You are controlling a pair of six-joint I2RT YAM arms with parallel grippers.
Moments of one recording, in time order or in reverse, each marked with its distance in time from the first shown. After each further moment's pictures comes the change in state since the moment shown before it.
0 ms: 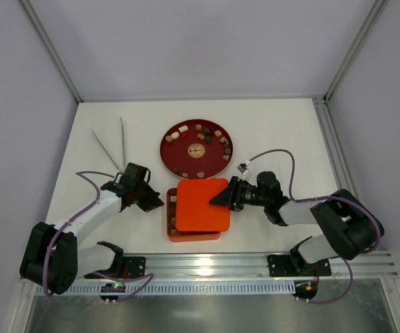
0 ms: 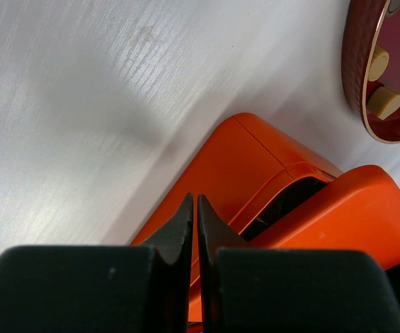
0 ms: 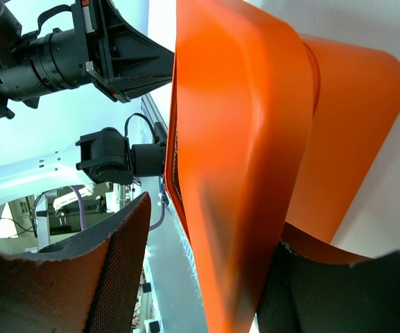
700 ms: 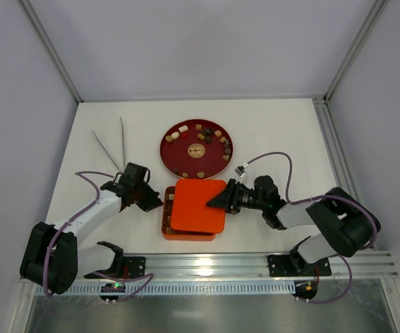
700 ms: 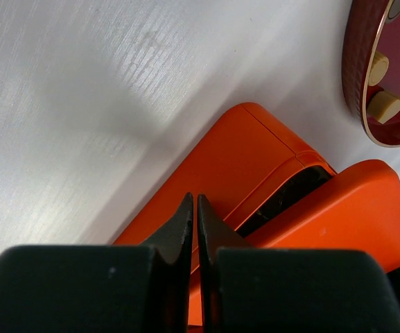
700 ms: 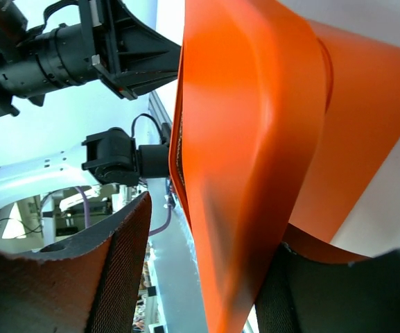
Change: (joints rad) left arm 0.004 0.000 0.000 -0.001 -0.006 0.000; right arm 0.066 0.037 -0.040 0.143 0.054 0.080
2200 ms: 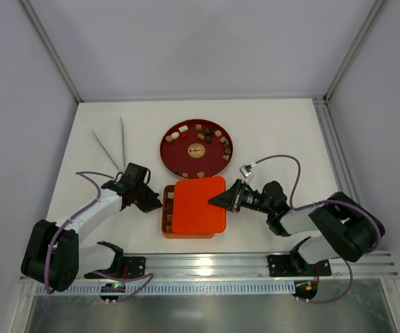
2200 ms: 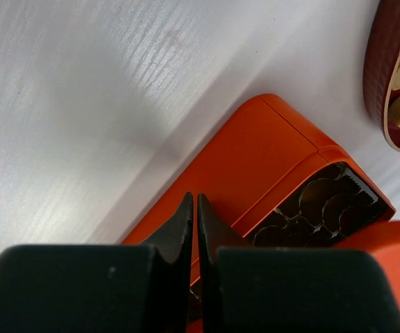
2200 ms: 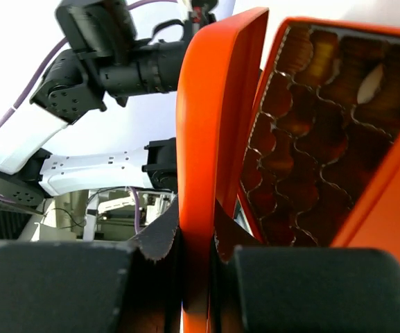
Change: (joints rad) left arm 0.006 0.020 0.005 -0.031 -0.008 0.011; right arm 0.019 -0.099 -0.069 0.235 0.050 0.132
